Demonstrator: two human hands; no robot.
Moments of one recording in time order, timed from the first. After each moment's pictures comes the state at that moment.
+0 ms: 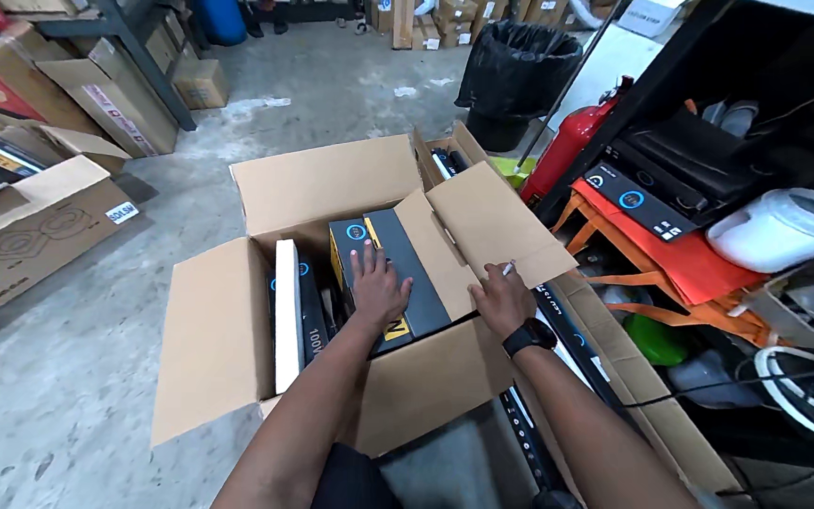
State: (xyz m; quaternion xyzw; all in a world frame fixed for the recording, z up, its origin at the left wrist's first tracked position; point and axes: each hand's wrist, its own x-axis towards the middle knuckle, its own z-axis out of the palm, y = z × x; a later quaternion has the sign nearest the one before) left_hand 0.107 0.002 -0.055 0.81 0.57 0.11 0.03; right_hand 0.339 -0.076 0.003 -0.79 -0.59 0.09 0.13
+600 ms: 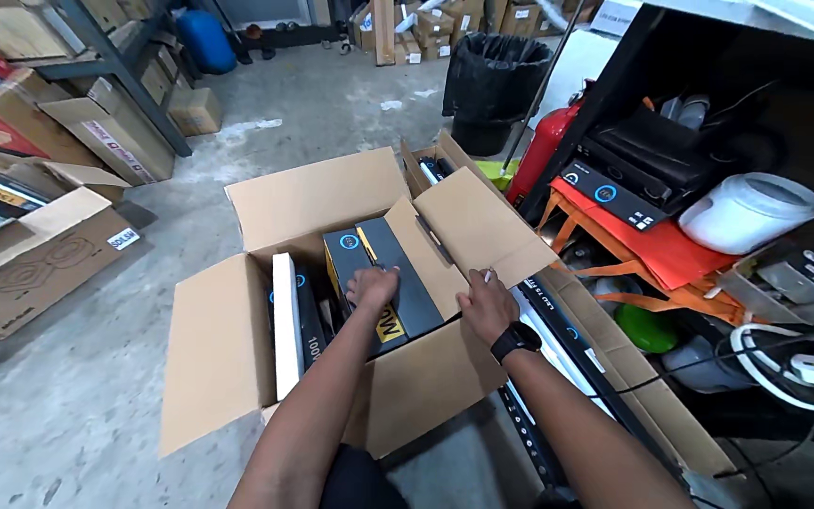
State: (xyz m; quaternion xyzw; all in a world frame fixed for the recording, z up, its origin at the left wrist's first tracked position) left_hand 0.122 0.008 0.001 0.55 0.73 0.14 0.38; right_hand 0.328 -0.091 0.010 -0.79 -0.59 0.12 0.10
